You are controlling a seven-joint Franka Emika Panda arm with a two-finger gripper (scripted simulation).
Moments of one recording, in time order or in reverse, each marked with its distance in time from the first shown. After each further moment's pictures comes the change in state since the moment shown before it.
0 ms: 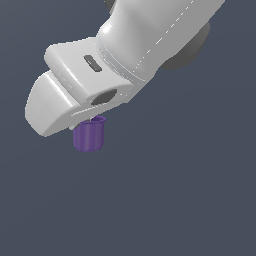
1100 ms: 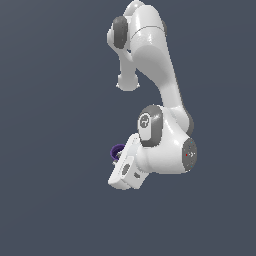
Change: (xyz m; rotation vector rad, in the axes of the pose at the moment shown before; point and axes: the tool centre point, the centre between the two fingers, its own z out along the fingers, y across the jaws) arm 0.140 -0.164 0.165 0.298 -0.178 -0.376
